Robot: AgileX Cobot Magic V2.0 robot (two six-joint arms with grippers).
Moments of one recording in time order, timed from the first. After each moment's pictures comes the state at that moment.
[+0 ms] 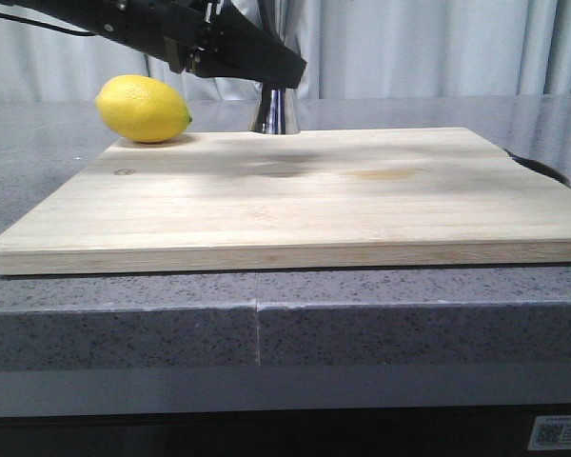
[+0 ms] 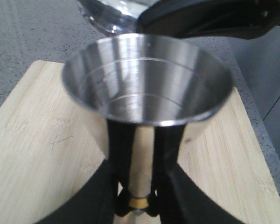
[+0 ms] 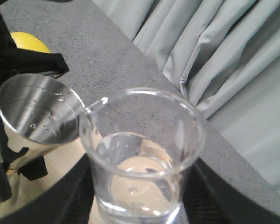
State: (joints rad) left arm -0.32 1.98 -1.54 -1.32 1.18 1.74; right arm 0.47 1.42 -1.04 -0.71 -0.08 0.10
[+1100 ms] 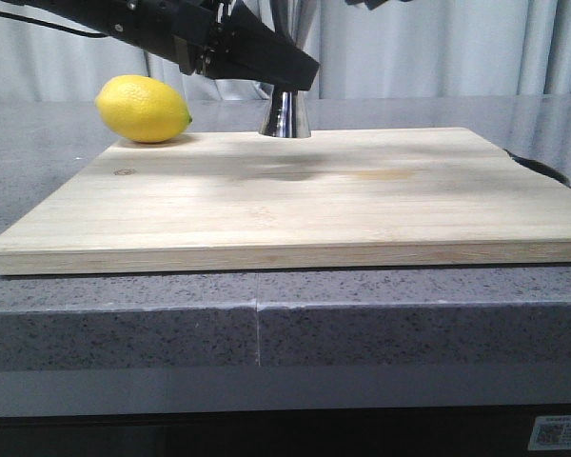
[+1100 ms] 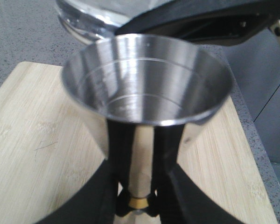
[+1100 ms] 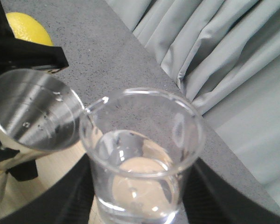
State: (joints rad) left arm -0.35 1.98 -1.54 -1.31 1.18 1.72; right arm 0.47 1.42 -1.04 -0.77 -0.05 0.10
